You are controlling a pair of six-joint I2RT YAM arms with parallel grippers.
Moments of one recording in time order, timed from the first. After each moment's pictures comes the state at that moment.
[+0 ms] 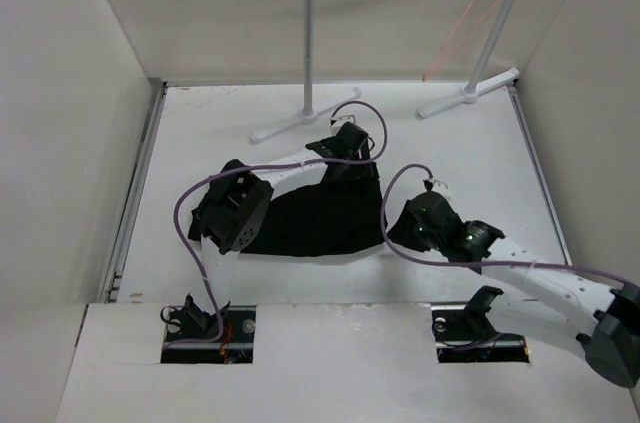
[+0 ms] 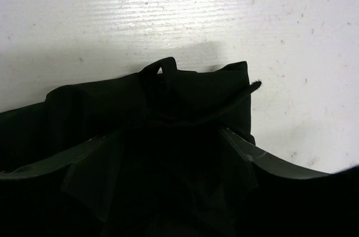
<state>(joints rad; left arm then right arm) -0.75 2.06 1.48 -0.30 -0.18 -0.72 0.75 1.02 0.54 -0.45 0.19 0.96</state>
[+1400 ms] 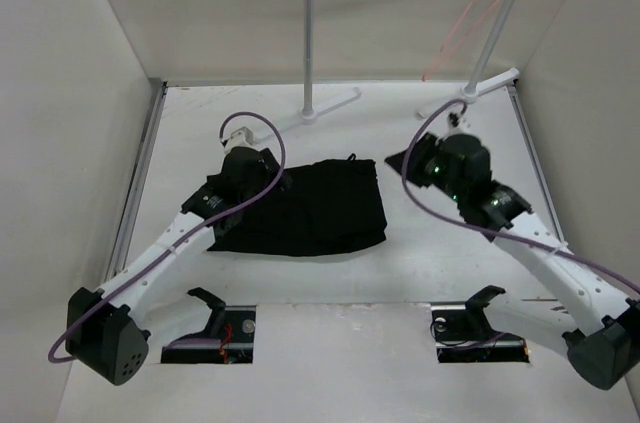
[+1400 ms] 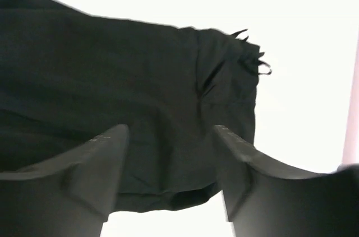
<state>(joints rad) -0.51 1.05 0.83 -0.39 -0.15 -0.81 0.60 1.00 0.83 -0.23 0.04 0.94</state>
